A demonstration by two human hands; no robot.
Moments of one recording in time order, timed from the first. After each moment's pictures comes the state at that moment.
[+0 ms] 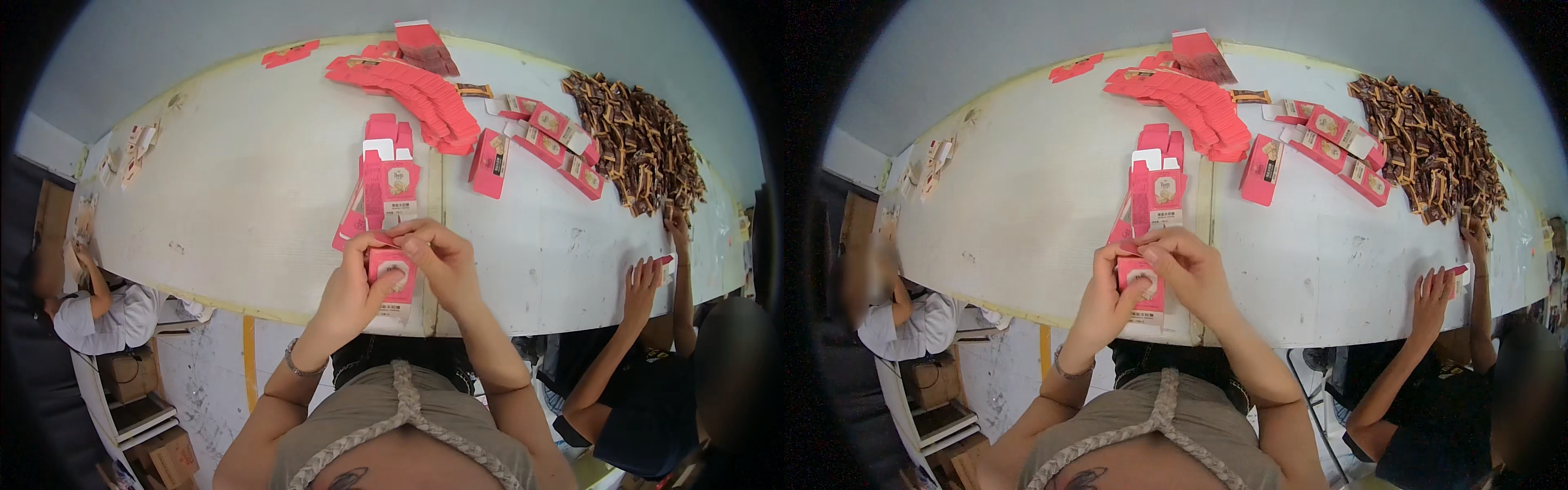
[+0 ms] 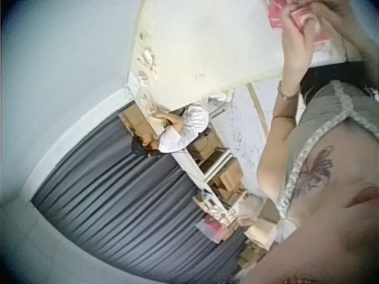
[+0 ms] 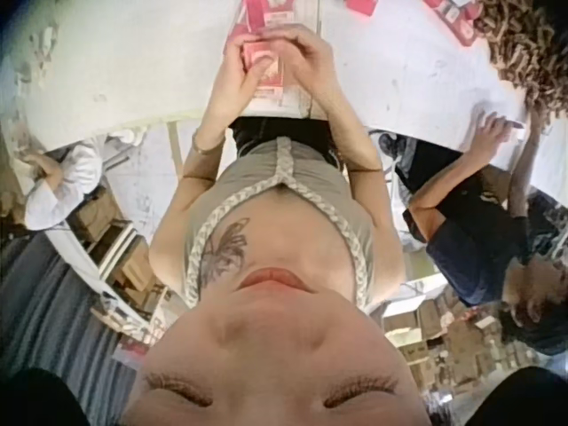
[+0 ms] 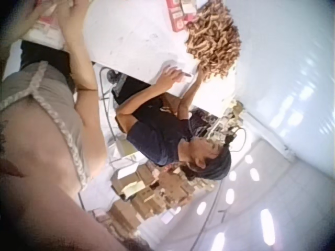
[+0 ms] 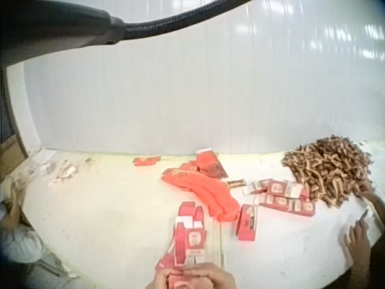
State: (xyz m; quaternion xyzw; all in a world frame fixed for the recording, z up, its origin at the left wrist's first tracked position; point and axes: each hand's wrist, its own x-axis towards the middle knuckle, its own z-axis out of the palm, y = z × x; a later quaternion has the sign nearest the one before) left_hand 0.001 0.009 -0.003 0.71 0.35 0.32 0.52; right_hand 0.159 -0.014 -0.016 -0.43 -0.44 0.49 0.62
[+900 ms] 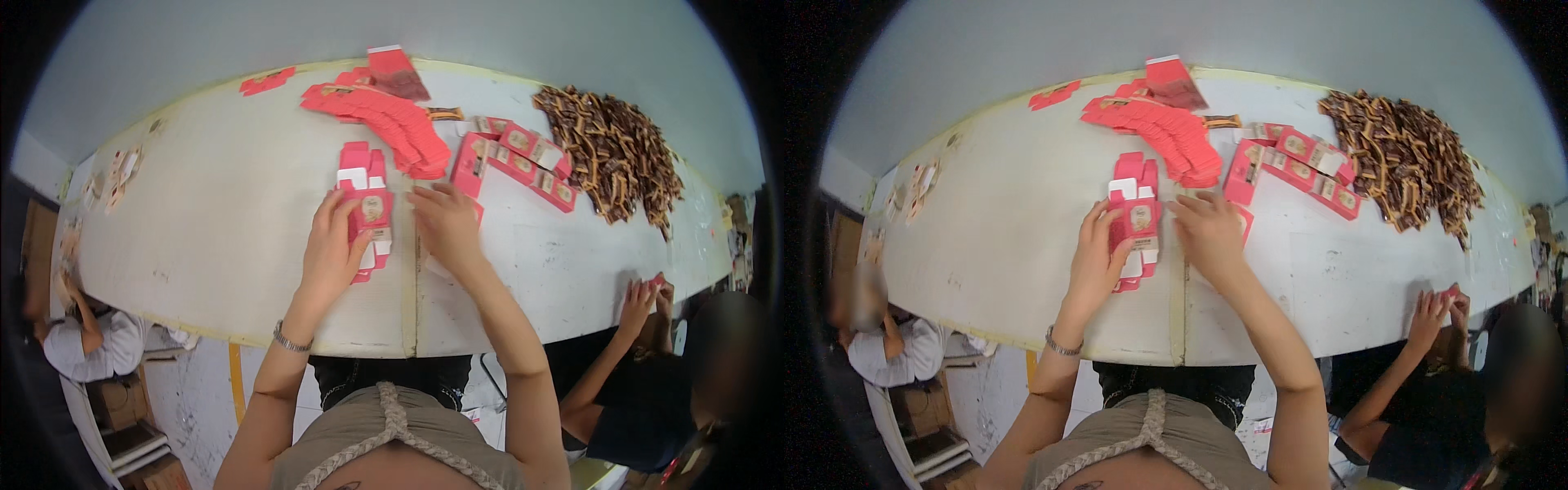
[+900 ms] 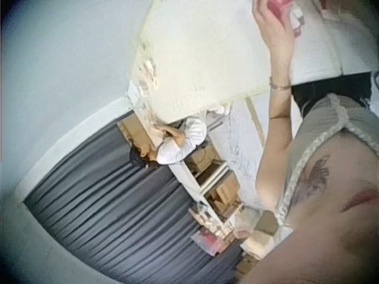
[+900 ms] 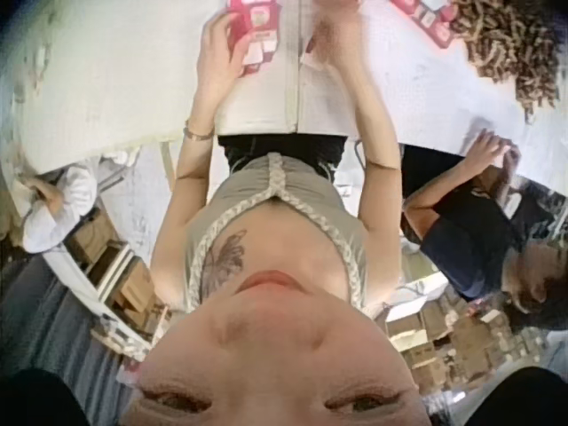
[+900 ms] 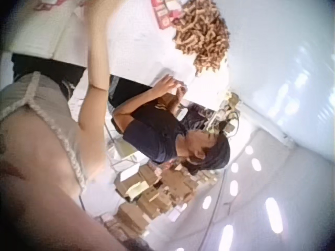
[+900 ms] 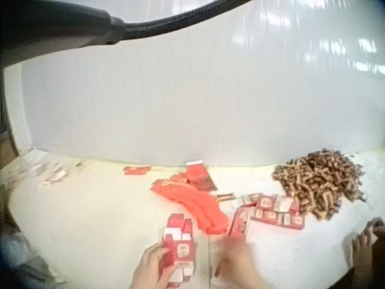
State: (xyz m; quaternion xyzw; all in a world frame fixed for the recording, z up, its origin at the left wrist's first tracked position) left_hand 0.029 0.086 -0.024 0.83 0.40 0.29 0.25; right_hand 0.237 0.043 -0.047 -0.63 -0.68 -0.06 0.36
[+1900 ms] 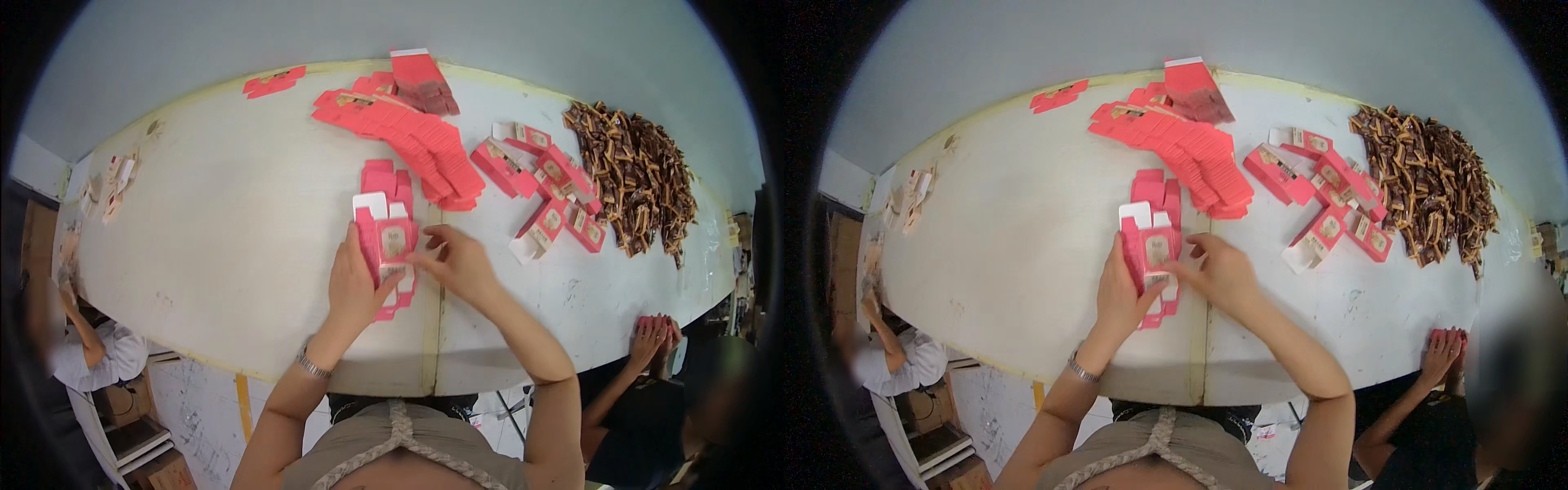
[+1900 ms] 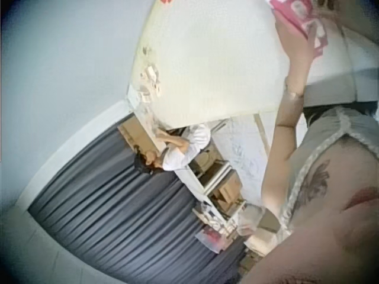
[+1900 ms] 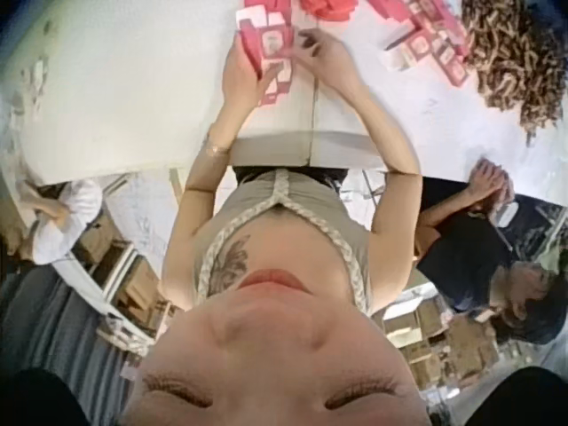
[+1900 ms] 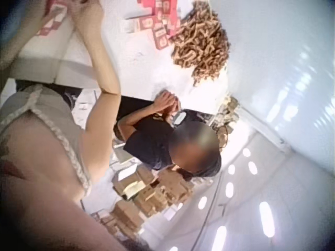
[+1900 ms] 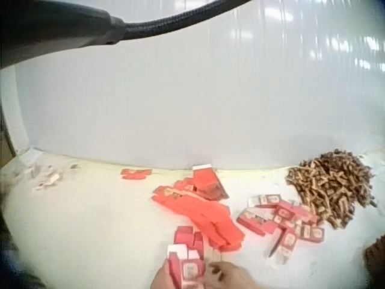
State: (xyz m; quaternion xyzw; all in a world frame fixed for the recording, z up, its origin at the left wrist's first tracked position) left_hand 0.034 0.108 -0.075 0.81 0.45 0.30 0.23; right_hand 0.224 0.079 -0.046 -0.70 -0.55 0.29 0.35
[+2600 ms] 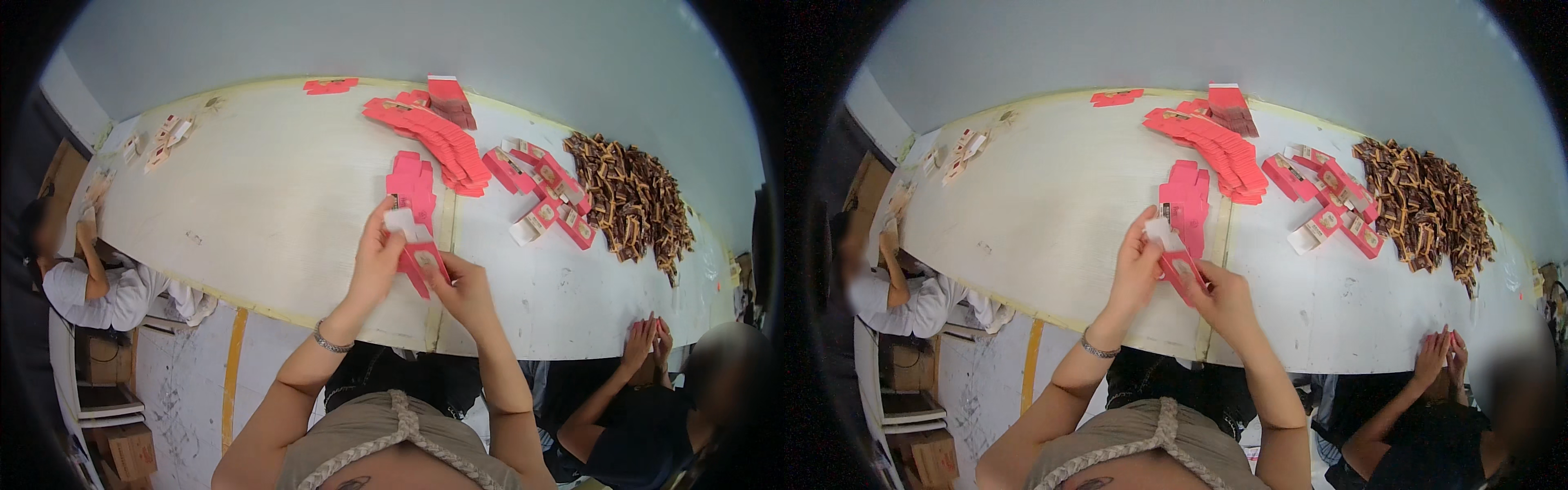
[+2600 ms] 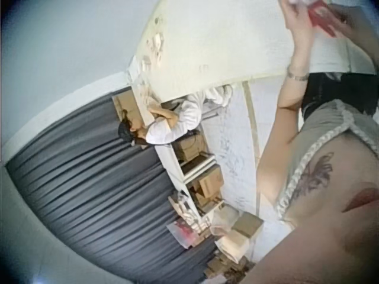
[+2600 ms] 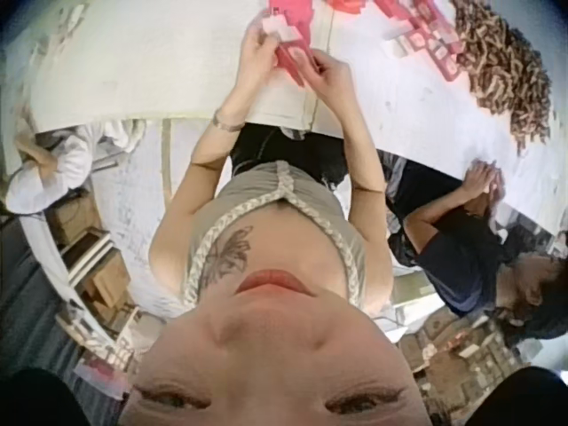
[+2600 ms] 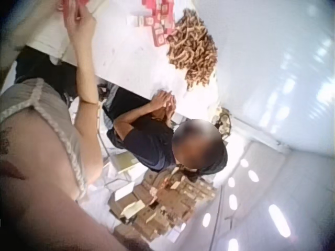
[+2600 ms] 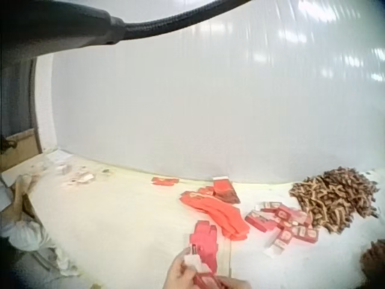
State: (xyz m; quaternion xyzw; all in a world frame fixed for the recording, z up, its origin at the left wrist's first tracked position) left_hand 0.024 0.042 -0.021 0.44 0.33 0.49 0.67; right_hand 0.165 -0.033 -0.001 -0.63 -0.55 0.37 0.41
